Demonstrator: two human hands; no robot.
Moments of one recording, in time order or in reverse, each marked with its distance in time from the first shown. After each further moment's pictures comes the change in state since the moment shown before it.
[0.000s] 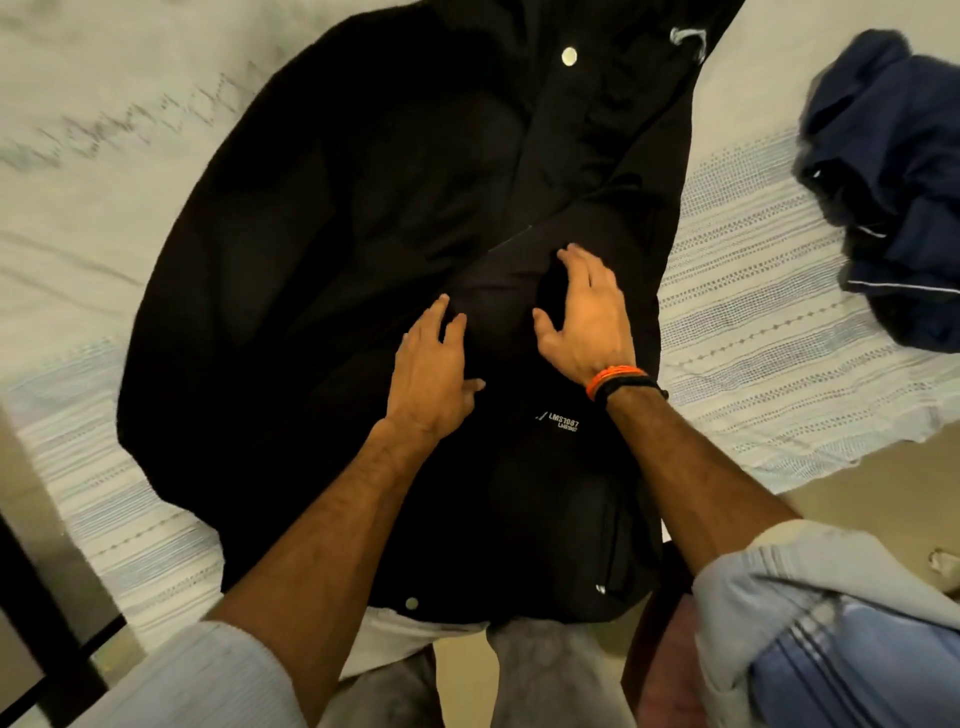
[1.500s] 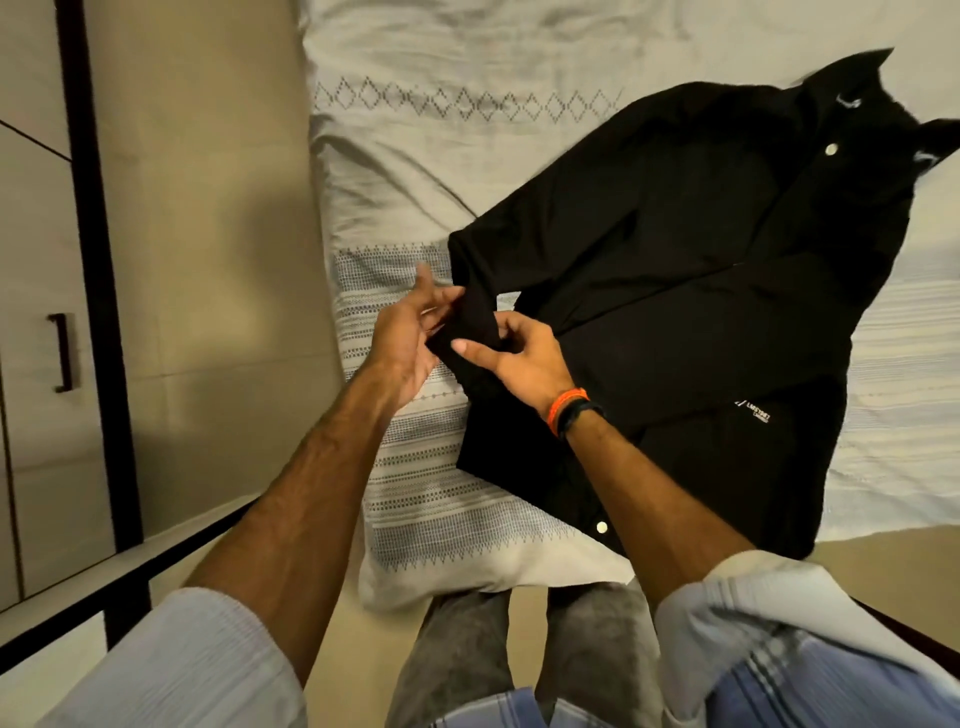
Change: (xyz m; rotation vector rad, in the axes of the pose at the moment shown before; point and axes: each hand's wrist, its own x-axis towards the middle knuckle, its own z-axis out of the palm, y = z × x) left_hand -0.184 -0.275 -0.102 -1.885 0.229 -0.395; right_hand -0.164 -0.327 0.129 0.655 -0.384 0.090
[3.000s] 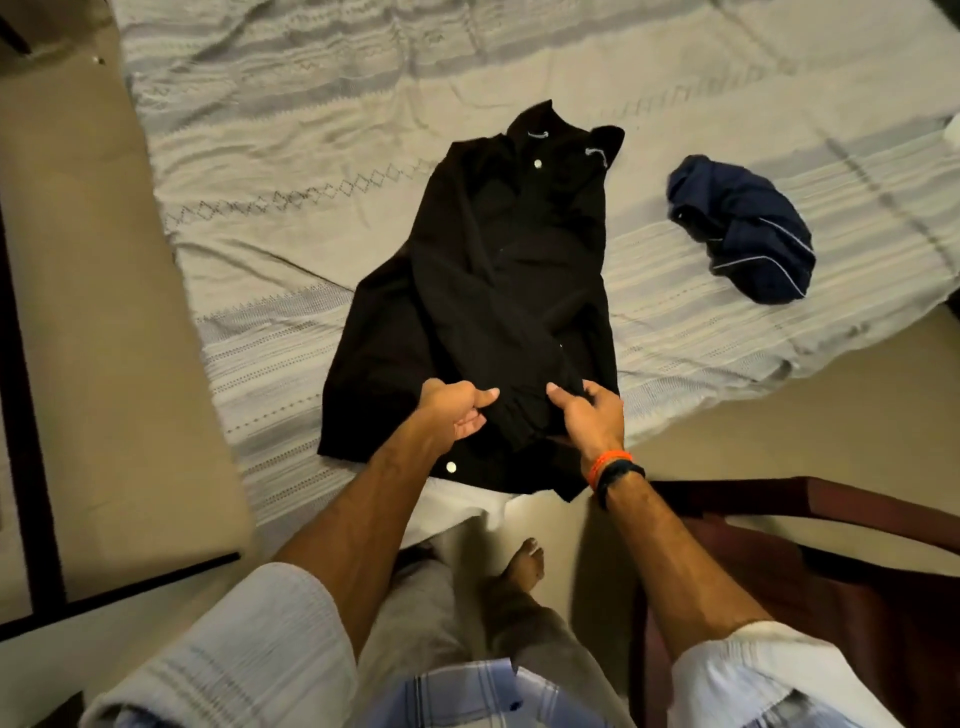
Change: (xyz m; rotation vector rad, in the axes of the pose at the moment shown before) left_hand -0.161 -0.188 0.194 0.510 0.006 -0.194; right_hand -0.218 0.149 -0.225 0.487 0.588 0.236
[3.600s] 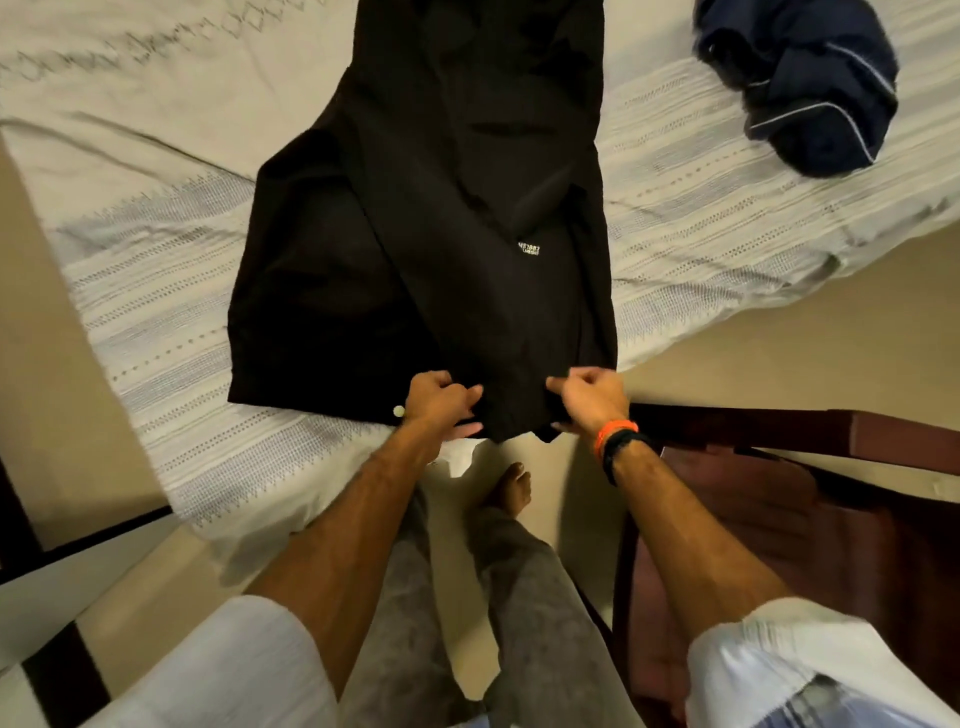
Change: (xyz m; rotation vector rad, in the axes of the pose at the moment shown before) left_hand 0.086 -0.120 0.037 0.187 0.042 -0.088; right_hand 0.083 0.099 -0.038 -0.229 0.020 0.220
